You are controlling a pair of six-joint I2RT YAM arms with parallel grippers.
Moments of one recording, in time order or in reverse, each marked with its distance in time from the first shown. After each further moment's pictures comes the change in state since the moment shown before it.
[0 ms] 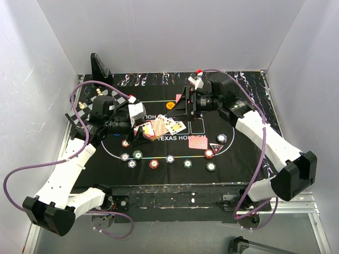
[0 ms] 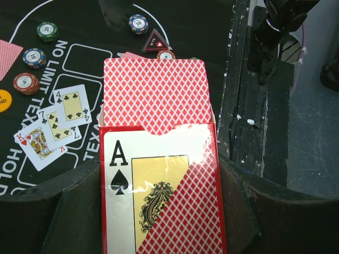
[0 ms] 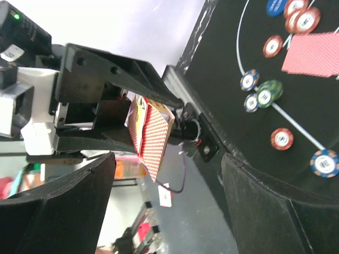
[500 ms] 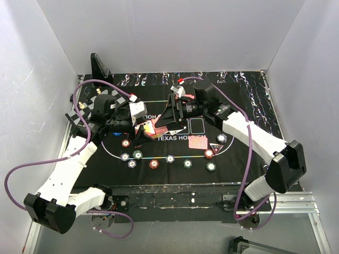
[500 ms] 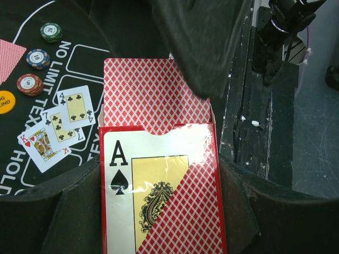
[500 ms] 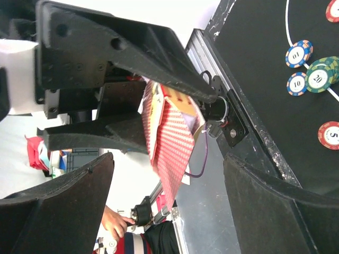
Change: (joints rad) left arm 0.000 0.023 0.000 0.028 -0.005 -0.001; right arm 0.124 0.082 -0.070 0.183 -0.108 0.126
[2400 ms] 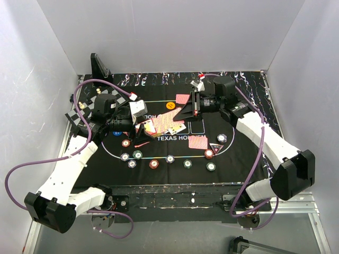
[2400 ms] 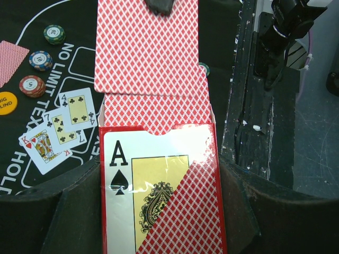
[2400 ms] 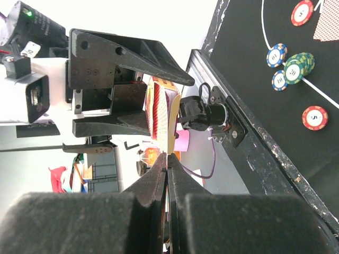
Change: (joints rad) left arm 0.000 0.009 -0.007 0.039 -0.003 -0.031; right arm -0.167 -0.071 -0.048 -0.059 -0.057 0.067
